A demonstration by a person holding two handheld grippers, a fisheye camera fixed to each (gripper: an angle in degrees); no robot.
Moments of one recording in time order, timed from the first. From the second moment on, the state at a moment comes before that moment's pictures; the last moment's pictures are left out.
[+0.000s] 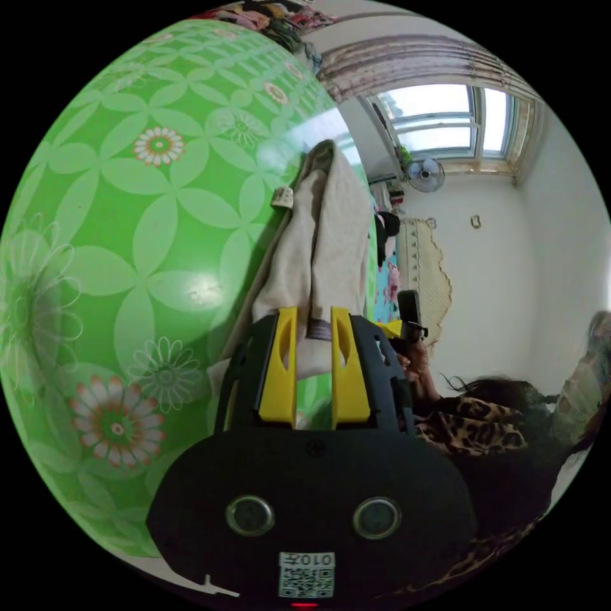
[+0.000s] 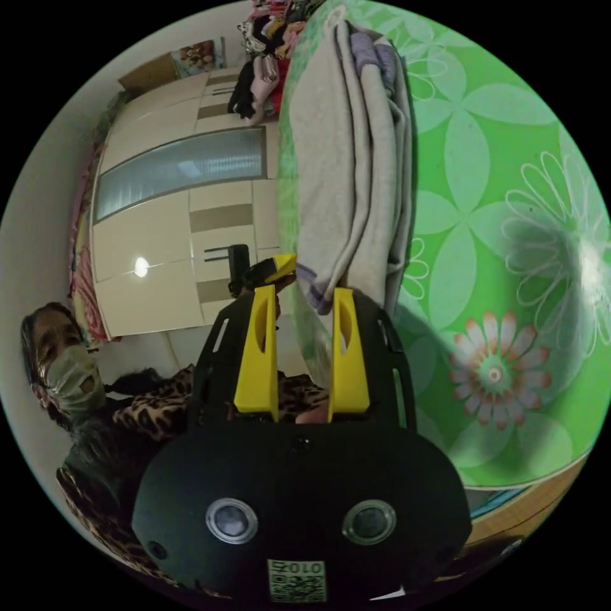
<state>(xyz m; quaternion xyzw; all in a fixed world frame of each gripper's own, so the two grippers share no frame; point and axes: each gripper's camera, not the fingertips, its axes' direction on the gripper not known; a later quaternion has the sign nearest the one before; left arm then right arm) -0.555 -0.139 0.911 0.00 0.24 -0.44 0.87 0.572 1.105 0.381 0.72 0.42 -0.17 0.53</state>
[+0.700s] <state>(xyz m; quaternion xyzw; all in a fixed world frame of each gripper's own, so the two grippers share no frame) -0.599 -0.127 0.927 -0.01 0.28 -0.37 0.89 0.654 1.111 0.446 0.79 0.31 -0.31 0.43</state>
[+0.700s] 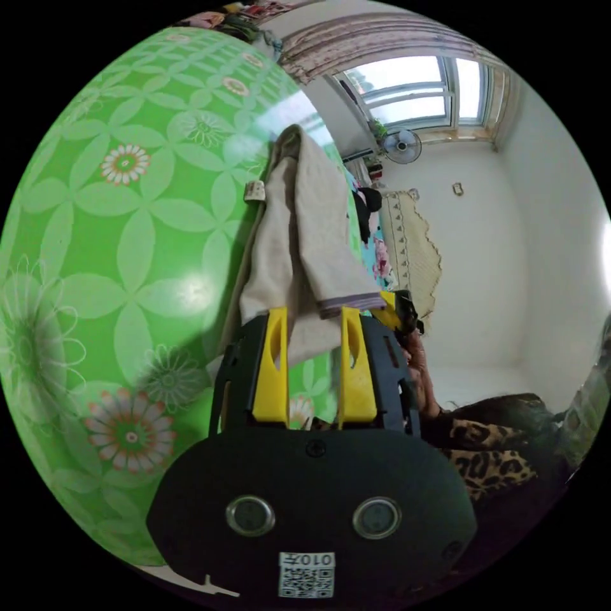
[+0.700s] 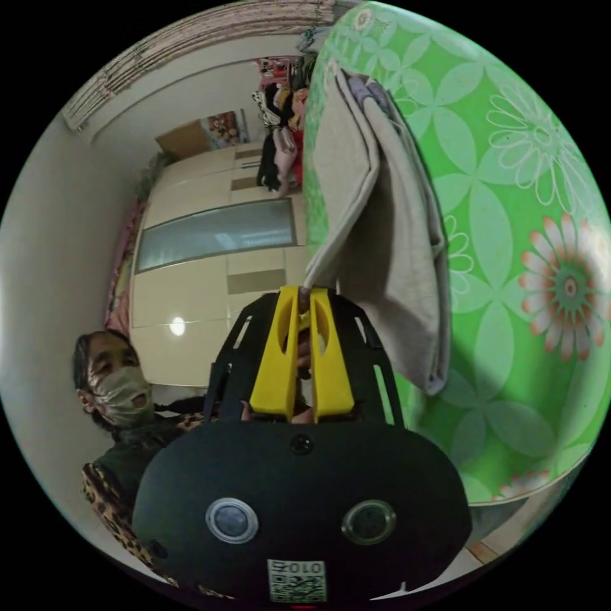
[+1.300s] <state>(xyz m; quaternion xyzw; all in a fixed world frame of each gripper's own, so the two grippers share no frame) -0.623 -0.110 0.979 0.10 0.44 -0.44 0.77 0.668 1.142 0.459 0.74 0.20 -0.43 0.48</state>
